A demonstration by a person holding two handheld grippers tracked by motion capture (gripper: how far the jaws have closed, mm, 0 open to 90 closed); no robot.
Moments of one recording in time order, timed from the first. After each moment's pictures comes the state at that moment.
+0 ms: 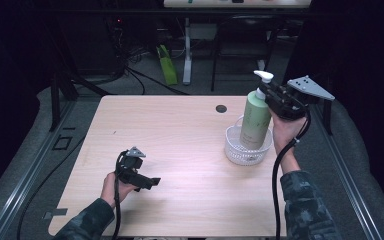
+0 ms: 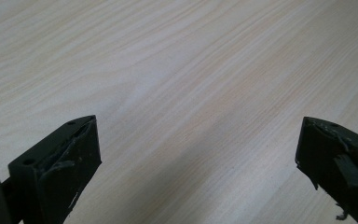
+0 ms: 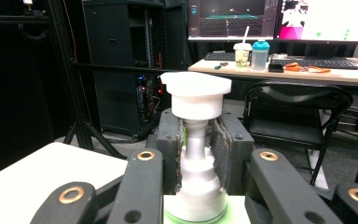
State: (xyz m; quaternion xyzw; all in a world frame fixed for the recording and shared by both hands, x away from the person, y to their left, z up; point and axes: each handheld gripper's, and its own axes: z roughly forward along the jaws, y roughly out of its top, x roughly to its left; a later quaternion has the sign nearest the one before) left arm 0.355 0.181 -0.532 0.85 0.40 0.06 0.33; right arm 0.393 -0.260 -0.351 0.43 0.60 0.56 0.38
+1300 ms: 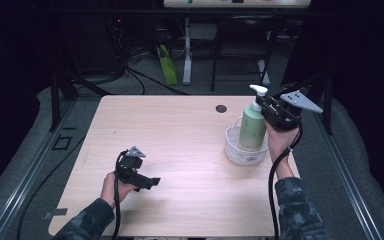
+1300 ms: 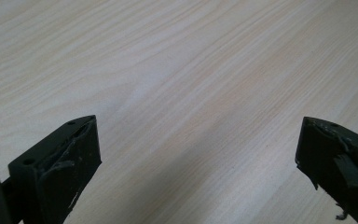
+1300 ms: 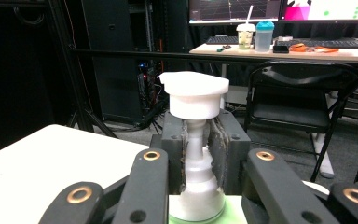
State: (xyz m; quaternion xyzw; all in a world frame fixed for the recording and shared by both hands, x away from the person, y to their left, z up) left arm 0.355 0.181 -0.531 0.86 0.39 0.06 0.33; right arm 0.400 -0.263 -0.398 0.44 0.61 0.55 0.36
